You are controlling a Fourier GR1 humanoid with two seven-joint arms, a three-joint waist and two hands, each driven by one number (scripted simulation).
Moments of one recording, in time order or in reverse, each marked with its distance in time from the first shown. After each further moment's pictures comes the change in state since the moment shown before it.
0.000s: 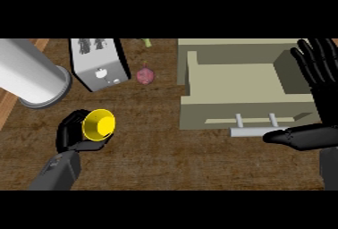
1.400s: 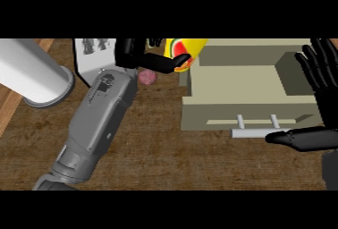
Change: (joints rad) left arm -0.490 -0.191 -0.325 -0.508 0.072 0.245 0.629; right arm 0.039 -0.003 -0.016 0.011 0.031 -0.001 -0.035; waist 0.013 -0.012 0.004
